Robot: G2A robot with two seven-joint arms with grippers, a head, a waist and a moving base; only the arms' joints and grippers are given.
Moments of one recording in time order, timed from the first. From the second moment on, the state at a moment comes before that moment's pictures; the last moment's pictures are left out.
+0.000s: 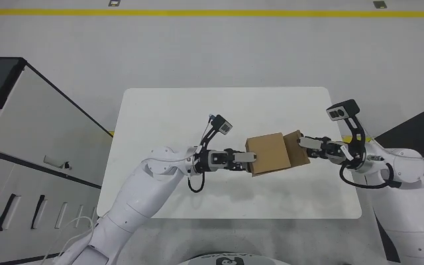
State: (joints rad) left arm 1.19 -1.26 -0.94 -1.57 -0.61 -0.36 -1.09; right arm -1.53 -0.91 1.64 -1.79 0.70 -0.27 1.30
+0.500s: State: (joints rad) left arm 1.20 -1.26 -0.95 -1.58 -0.60 -0.36 -1.08; right arm -1.54 -0.91 1.65 -1.81 0.71 -0.27 1.29
